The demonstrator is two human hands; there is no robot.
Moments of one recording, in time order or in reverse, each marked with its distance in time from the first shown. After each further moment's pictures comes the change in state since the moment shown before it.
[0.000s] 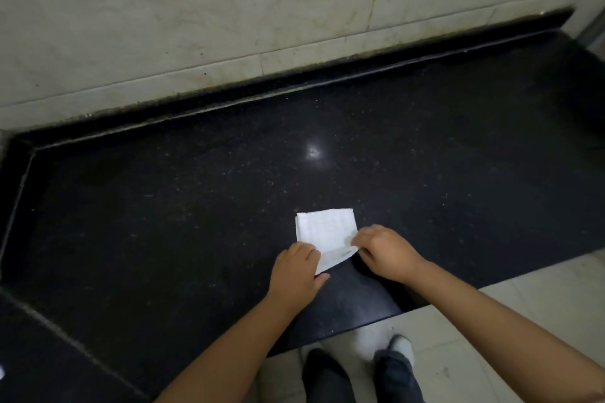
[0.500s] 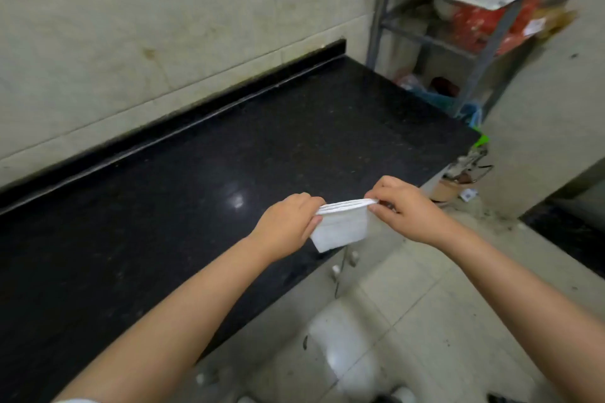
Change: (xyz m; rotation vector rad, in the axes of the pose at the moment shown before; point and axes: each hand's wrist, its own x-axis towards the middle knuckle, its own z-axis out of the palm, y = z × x) left_hand 0.122 0.290 -0.073 0.109 0.099 0.492; right_hand -0.253 0.199 -0.113 0.239 0.501 0.253
